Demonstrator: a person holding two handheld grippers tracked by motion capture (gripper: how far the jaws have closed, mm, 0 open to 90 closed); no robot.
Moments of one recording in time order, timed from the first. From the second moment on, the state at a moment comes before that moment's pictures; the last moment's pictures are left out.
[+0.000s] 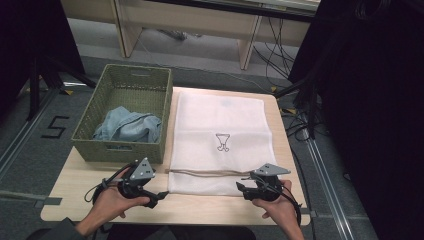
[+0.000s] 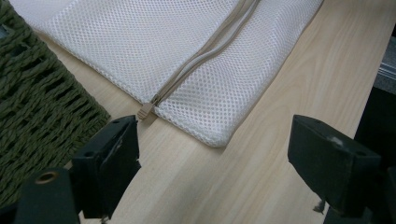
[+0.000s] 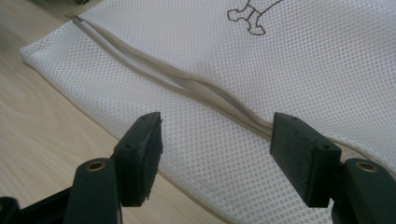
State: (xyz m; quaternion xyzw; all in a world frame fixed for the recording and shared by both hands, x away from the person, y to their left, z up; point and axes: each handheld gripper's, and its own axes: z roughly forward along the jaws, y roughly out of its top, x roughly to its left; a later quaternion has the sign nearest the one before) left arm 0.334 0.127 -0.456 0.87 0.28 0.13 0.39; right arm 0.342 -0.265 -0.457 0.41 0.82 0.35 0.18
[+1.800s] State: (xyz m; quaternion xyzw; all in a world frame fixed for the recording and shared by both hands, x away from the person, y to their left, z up) left arm 0.340 0.127 -0.460 0.88 0.28 0.12 0.37; right arm 0.397 -0.326 -0.479 0.46 0.82 0.22 0.25
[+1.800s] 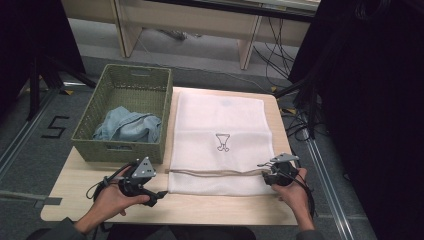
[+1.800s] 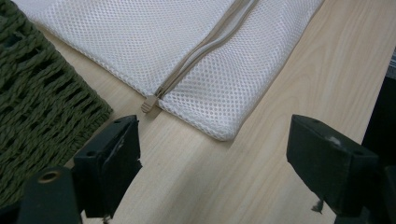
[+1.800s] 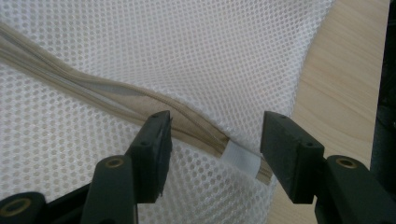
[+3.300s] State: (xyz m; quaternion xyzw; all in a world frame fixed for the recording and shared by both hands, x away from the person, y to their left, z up) left arm 0.341 0.128 -0.460 0.88 0.28 0.12 0.37; right arm 0.422 -0.229 -0.478 0.33 0.87 0.27 0.24
